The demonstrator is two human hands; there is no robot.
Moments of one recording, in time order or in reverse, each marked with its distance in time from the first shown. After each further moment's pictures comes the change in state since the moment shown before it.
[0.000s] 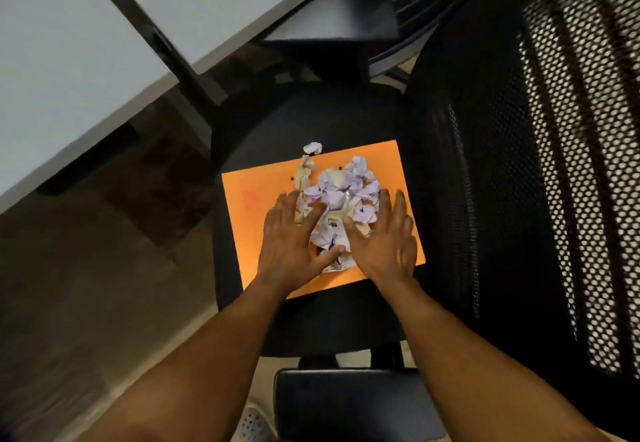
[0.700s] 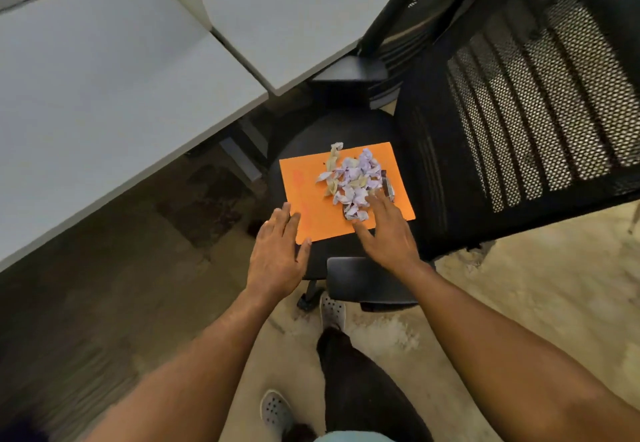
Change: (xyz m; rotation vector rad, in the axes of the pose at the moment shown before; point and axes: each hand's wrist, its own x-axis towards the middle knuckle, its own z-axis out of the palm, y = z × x) left_hand -0.211 0.015 -0.143 0.047 0.089 -0.061; right_hand -0.186 -0.040 -0.116 0.169 -0.003 -0.315
